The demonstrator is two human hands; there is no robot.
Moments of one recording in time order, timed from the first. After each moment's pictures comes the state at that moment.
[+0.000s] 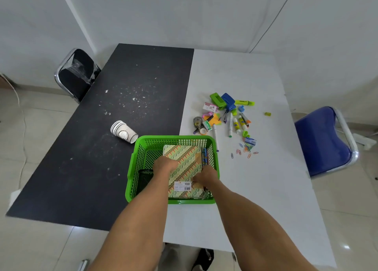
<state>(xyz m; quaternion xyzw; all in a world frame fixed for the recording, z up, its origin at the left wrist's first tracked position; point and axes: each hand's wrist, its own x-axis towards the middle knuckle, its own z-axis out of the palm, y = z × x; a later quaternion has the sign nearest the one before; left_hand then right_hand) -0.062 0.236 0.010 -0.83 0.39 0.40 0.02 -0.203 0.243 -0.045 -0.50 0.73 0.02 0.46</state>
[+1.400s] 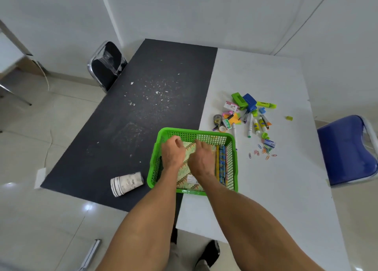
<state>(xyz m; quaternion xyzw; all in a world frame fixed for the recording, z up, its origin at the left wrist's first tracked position) -0.018 0.264 0.024 -0.82 0.40 0.25 -0.33 -0.112 0.264 0.007 -0.70 0.66 -0.12 0.22</state>
